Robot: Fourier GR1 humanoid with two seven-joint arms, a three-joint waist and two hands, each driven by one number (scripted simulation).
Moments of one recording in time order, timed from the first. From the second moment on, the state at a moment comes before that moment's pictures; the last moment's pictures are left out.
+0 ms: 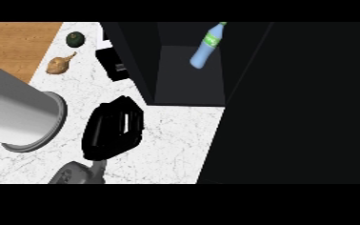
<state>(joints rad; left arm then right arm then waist) -0.16 0.29 -0.45 -1.50 0.56 0.23 -0.43 0.07 -0.39 0.77 -2.46 0.06 -0.23 0.44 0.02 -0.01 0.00</state>
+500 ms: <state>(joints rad) 0.04 0.40 -0.35 -1.68 0.62 0.16 -0.43 -0.16 -0.17 0.91 -2.35 0.16 -0.24 0.65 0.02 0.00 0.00</state>
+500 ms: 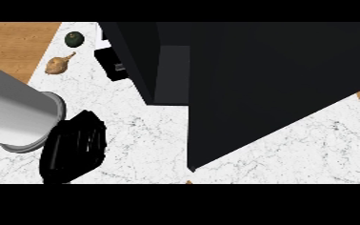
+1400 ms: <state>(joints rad) 0.20 0.53 -0.21 -1.73 0.70 -0.02 -0.48 -0.57 -0.09 0.76 -2.06 0.15 -0.44 0.69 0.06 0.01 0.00</state>
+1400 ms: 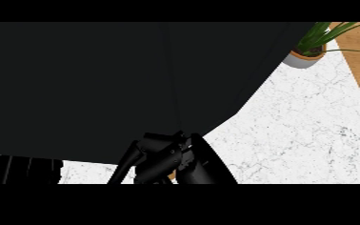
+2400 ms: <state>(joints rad) 0.30 0.59 -0.07 -1.74 0.76 -0.16 -0.47 -0.85 -0.01 0.33 -1.32 -0.32 -0.03 0.28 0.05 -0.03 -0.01</state>
